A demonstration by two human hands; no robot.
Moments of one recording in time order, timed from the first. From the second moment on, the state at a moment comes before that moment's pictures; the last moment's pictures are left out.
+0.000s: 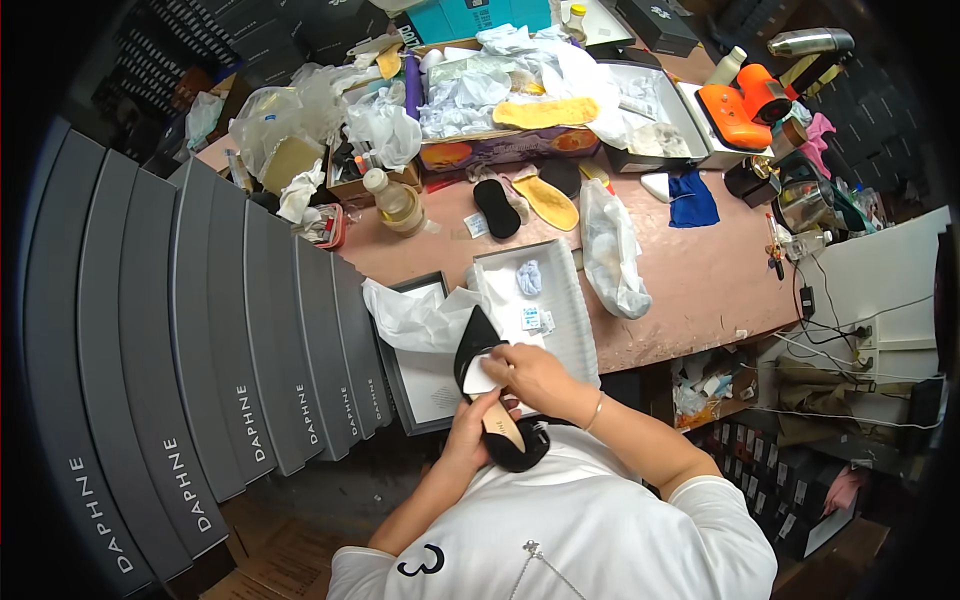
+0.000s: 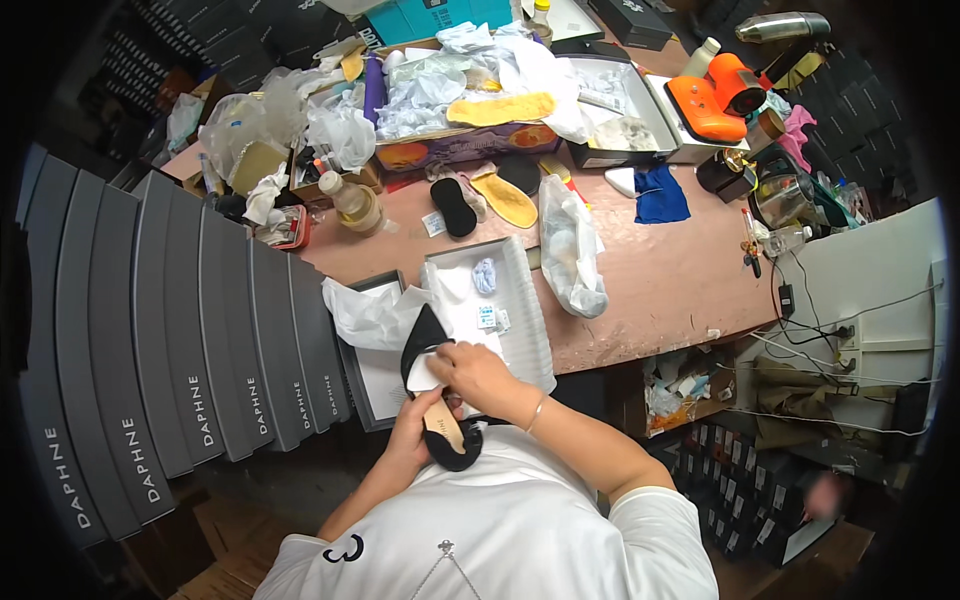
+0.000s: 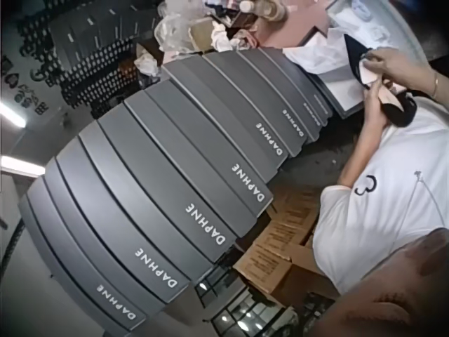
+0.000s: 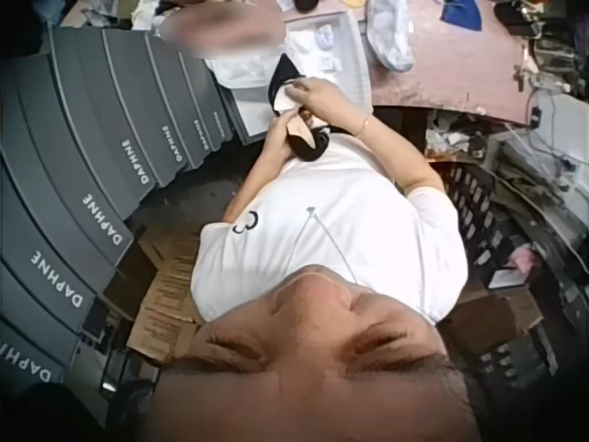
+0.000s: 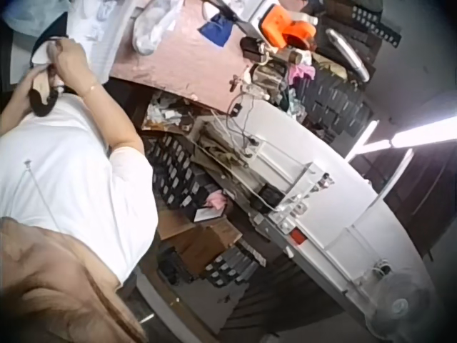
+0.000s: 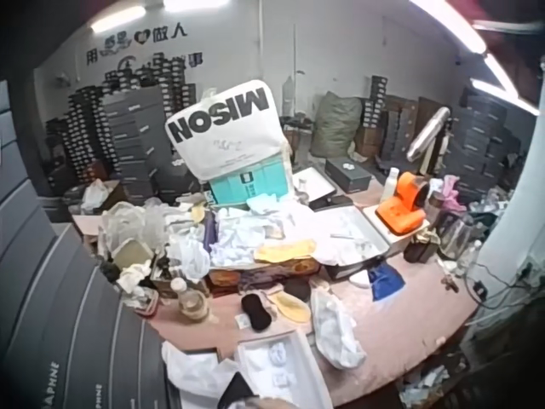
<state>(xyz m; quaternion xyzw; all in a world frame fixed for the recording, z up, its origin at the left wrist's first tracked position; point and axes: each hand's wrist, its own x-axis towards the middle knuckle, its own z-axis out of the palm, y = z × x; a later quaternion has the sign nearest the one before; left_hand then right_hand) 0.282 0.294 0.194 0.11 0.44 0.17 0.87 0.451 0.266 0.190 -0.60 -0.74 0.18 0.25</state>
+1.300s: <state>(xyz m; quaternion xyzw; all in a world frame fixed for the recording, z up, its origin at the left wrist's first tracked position) 0.293 0.303 0.183 0.23 0.50 0.28 0.79 0.538 0.359 0.071 -0.81 -0.54 0.22 0.09</state>
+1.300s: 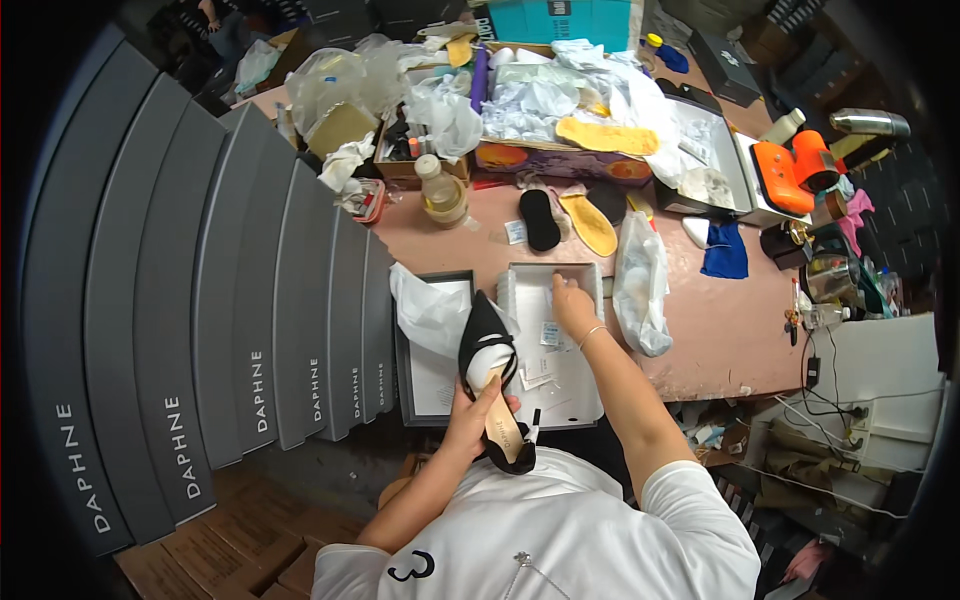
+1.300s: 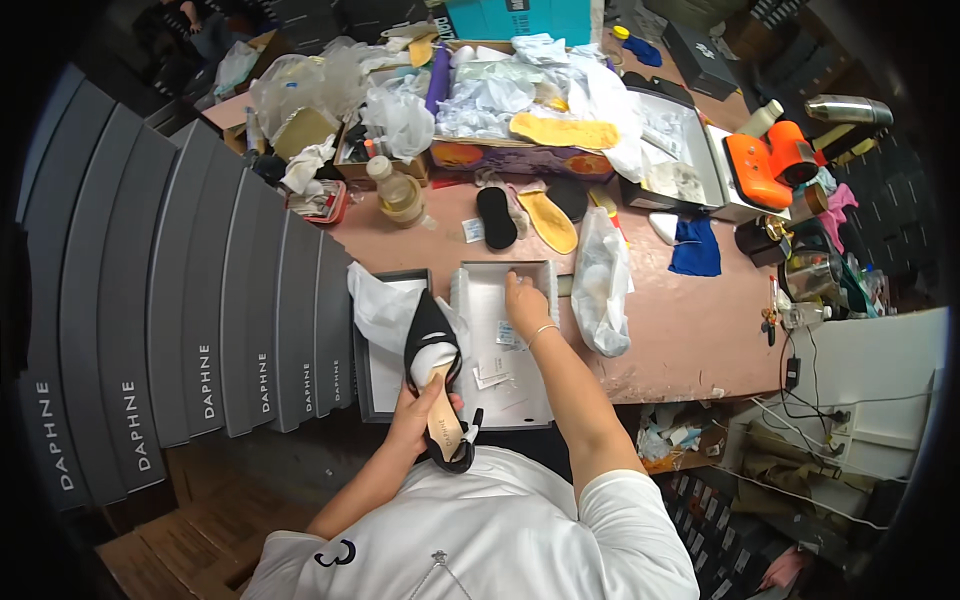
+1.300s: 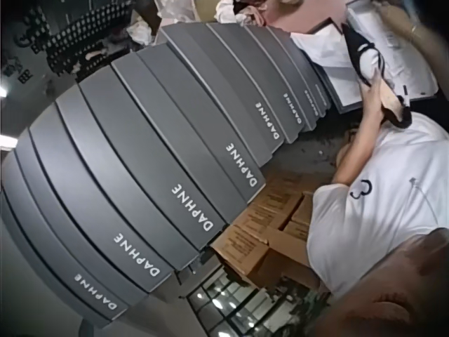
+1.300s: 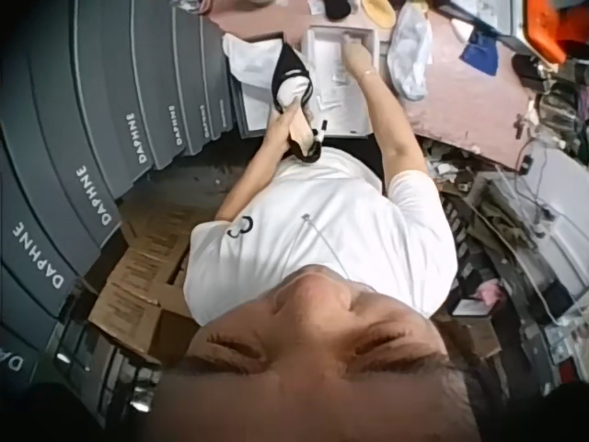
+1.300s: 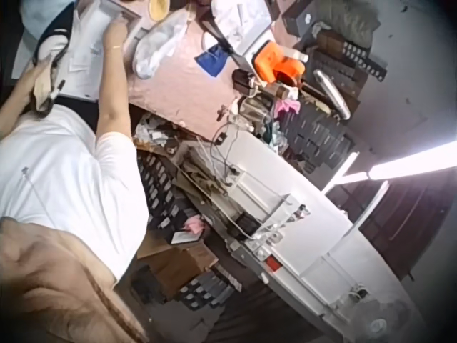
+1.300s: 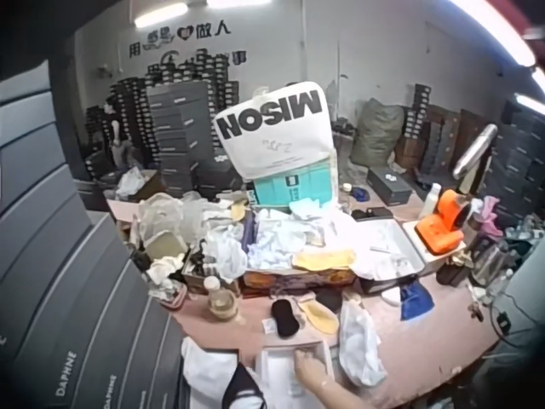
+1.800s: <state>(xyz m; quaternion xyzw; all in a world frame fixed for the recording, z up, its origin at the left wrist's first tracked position) 0.300 0.307 0.185 0.19 0.44 0.28 0.83 0.456 0.307 0.182 -0.56 -0.78 0.09 0.27</state>
